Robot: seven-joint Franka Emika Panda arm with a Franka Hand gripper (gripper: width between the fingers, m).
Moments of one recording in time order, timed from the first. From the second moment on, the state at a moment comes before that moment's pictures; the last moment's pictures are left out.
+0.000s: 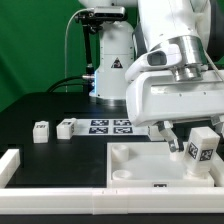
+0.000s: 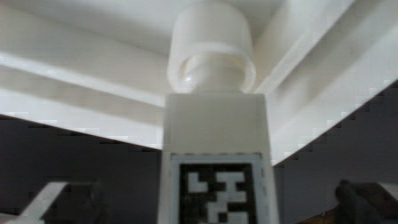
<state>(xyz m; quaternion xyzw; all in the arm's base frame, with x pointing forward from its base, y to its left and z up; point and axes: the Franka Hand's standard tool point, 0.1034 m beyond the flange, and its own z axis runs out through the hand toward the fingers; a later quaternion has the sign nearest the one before) 0.609 0.108 0.072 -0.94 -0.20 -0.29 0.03</state>
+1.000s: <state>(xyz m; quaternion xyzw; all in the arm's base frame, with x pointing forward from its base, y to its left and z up) 0.619 0.113 0.097 -0.99 -0.13 -0.08 0.06</state>
